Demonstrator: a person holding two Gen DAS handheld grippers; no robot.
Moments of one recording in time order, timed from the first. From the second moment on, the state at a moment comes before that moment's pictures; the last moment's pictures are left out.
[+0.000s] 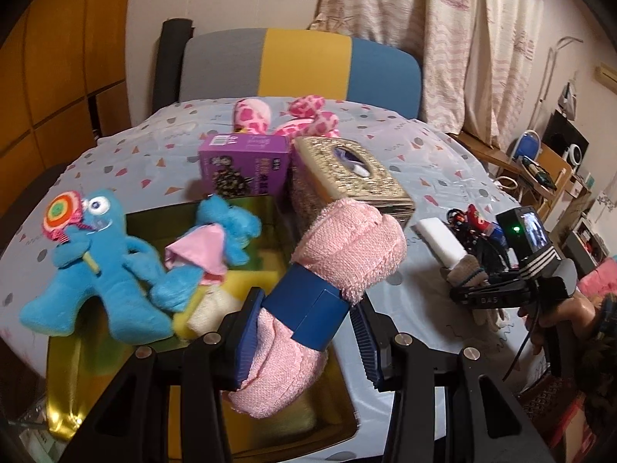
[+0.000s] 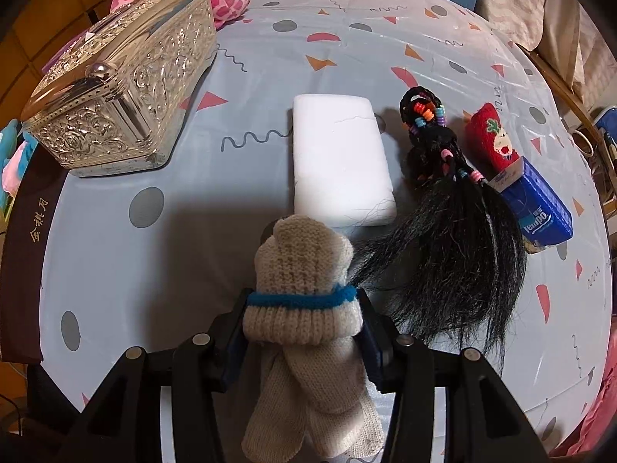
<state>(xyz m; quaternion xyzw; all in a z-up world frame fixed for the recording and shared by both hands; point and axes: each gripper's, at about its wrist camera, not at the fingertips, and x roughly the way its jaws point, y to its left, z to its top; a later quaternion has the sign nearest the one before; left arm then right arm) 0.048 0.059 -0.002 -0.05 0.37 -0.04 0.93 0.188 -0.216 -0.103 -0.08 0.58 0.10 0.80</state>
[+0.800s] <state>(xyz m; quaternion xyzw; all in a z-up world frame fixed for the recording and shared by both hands) -0.006 0.228 -0.043 -0.14 0.42 0.14 0.89 0.179 -0.203 -0.100 -0.10 0.57 0.10 0.81</state>
